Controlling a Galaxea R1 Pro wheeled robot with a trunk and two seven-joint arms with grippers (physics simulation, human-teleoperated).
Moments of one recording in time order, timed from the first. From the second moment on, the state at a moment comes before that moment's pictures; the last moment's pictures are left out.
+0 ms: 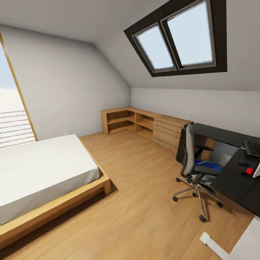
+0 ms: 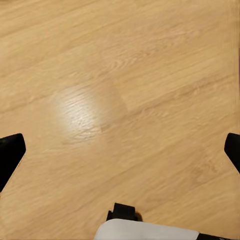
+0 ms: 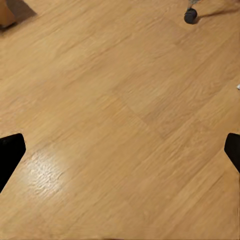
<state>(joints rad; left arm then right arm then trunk) 0.01 0.04 0.06 -0.28 0.16 -0.43 0.00 -0.14 0.03 -0.02 -0.28 -0.05 -0.50 0.00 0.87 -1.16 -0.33</state>
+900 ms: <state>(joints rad) 0.01 0.04 0.05 -0.28 0.16 -0.44 0.00 -0.14 0.06 -0.02 -0.26 0.08 -0.49 0.00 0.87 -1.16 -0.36</state>
